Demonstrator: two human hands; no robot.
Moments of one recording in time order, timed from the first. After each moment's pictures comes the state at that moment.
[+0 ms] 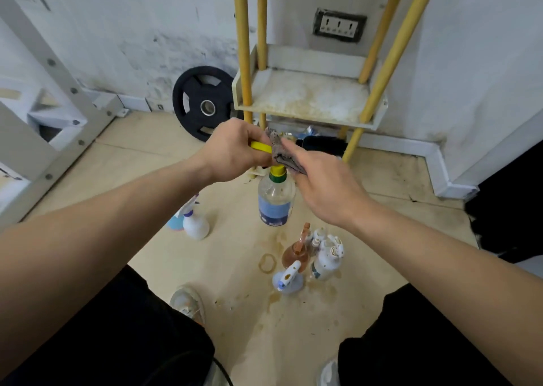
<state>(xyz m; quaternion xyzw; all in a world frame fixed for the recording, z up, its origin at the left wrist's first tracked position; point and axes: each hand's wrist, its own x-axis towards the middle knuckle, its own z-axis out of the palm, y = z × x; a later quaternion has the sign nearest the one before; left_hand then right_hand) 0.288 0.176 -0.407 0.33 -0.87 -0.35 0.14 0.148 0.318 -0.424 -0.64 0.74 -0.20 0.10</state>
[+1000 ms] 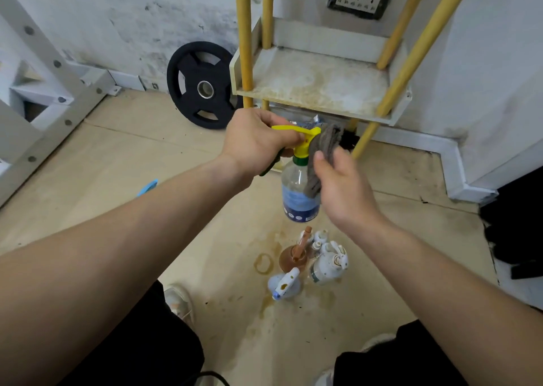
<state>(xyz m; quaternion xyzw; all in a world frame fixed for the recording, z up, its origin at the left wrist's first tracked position) 0.228 0.173 -0.437 0.45 -0.65 -0.56 0.27 0.128 0.289 -0.466 -0.38 0.78 -0.43 0.25</state>
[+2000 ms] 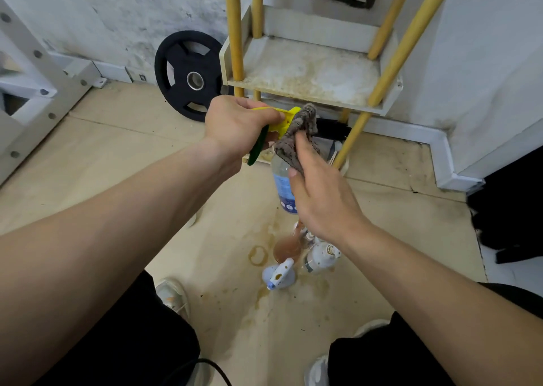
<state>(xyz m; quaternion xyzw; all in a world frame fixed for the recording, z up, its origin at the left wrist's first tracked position) 0.231 0.170 -0.433 0.49 -0.56 -0.60 0.31 0.139 0.305 -0.471 -0.57 0.75 -0.27 0.19</state>
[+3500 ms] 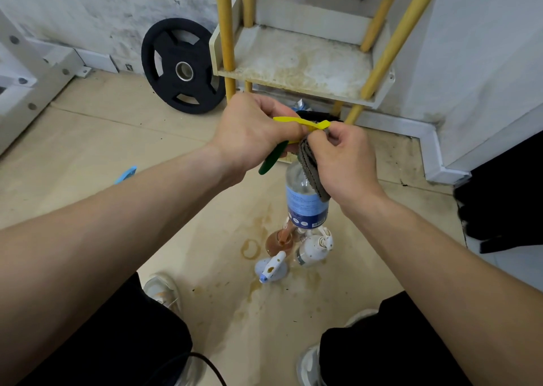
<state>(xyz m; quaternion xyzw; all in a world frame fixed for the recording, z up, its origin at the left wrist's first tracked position) 0.229 0.198 -0.428 0.39 -0.65 -0.60 0.25 0.113 0.292 -0.465 -0.35 0.78 -0.49 0.18</state>
